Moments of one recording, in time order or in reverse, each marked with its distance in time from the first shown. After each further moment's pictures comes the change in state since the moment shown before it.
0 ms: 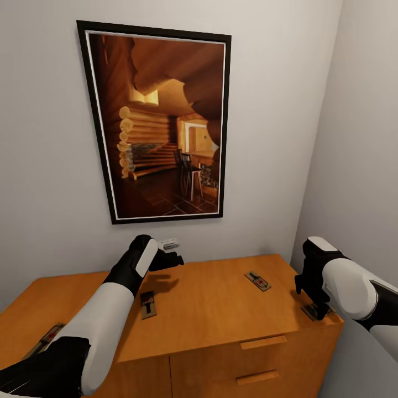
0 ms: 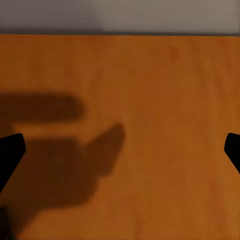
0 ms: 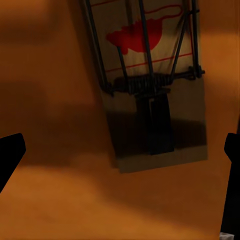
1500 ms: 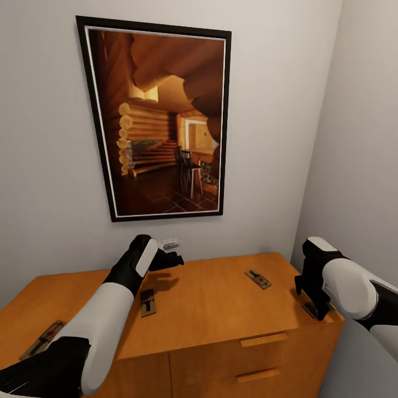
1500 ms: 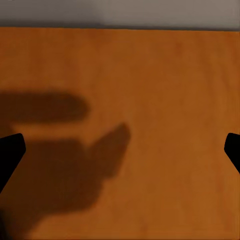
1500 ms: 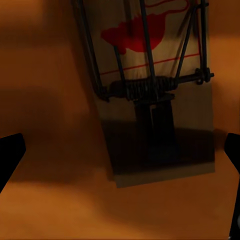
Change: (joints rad) left arm 0.000 0.000 0.000 -0.001 0.000 0.001 0.000; right arm -0.002 -0.001 0.000 0.007 0.004 0.001 -0.001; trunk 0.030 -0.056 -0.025
